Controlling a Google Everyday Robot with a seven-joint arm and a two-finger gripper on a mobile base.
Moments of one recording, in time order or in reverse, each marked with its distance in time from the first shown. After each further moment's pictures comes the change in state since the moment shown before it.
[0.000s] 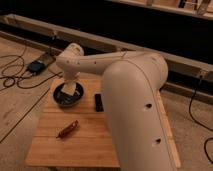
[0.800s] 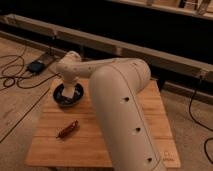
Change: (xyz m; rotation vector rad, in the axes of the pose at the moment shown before) arm 0.004 0.008 0.065 -0.011 0.032 -0.069
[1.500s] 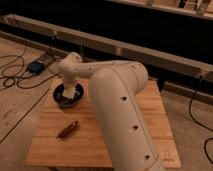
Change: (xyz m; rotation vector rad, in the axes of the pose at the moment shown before) arm -0.003 0.003 0.010 -0.040 0.007 -0.028
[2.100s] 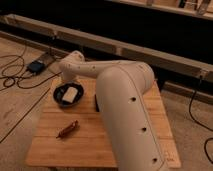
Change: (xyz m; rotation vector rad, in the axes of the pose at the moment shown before) arm 0.001 0.009 -0.017 -0.073 -0.008 -0.001
